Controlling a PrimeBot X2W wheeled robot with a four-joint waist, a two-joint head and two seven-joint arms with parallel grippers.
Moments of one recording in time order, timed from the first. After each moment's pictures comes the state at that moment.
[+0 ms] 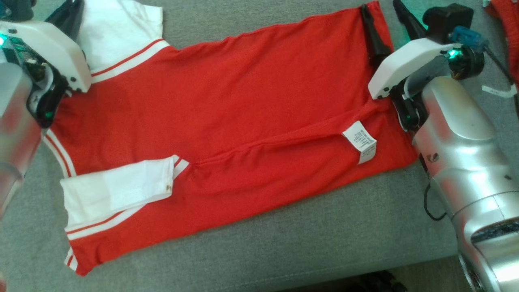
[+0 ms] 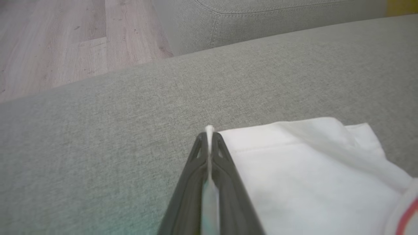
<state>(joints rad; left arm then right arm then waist) -1.19 0.51 -1.08 0.90 -1.05 -0.13 0.03 -0.96 -0.11 0.34 0.97 0.35 0.13 -0.14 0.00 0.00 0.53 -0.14</state>
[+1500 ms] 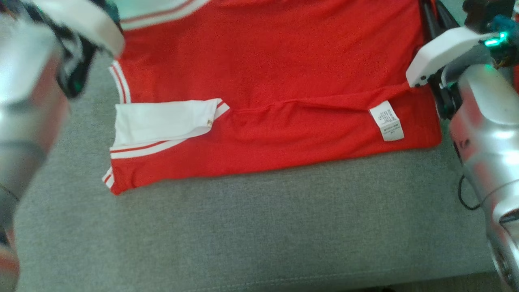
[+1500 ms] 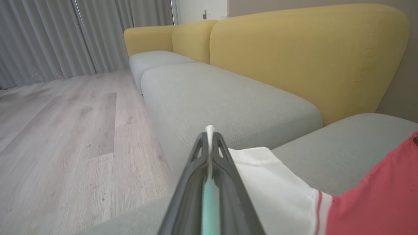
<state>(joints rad) -1.27 0.44 -1.08 0.80 -0.97 -0.13 -0.26 -1.04 -0.21 0.35 1.12 0.29 0.13 -0.25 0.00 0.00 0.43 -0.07</state>
